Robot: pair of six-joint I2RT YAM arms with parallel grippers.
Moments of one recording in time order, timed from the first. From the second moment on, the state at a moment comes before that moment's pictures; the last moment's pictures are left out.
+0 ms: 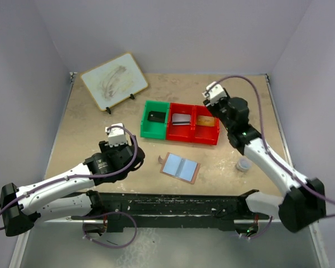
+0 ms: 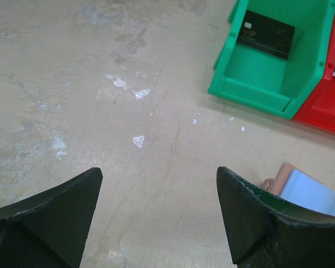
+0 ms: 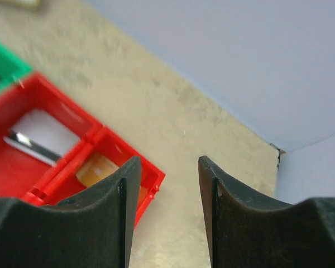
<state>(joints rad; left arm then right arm) -1.03 0.94 0.77 -0.80 -0.94 -0.97 0.40 1.28 0.92 0.08 0.13 -0.55</state>
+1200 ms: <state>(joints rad) -0.43 0.81 1.16 -0.94 -1.01 -0.75 0.40 0.57 0.91 -0.33 0.41 0.21</state>
